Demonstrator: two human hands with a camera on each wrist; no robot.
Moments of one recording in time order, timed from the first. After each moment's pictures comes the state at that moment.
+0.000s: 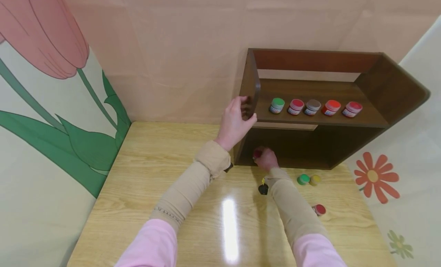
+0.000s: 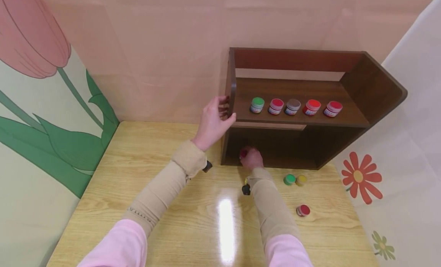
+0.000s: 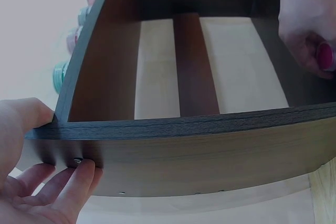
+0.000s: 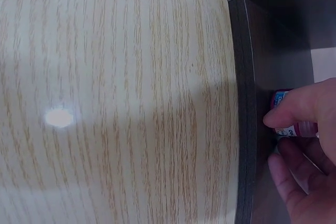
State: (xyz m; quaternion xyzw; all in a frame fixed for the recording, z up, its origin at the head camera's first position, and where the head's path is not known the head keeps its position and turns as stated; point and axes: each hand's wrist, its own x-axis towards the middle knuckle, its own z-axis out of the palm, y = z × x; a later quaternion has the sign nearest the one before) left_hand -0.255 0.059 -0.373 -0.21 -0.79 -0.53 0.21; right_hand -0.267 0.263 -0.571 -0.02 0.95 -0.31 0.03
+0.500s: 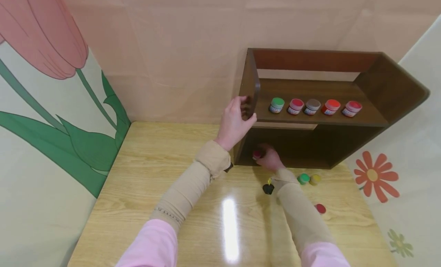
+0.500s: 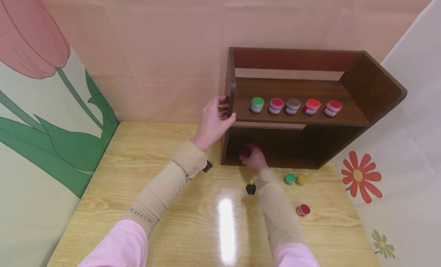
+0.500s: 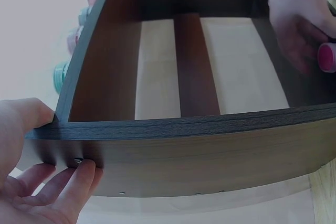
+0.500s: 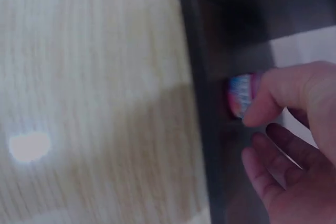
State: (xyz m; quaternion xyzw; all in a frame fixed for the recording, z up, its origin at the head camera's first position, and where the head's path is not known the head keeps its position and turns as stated) left_hand -0.254 0.058 -0.371 -0.21 -0.79 -0.53 0.21; right_hand -0.261 0.278 -0.558 -0.08 0.92 -0.38 0.05
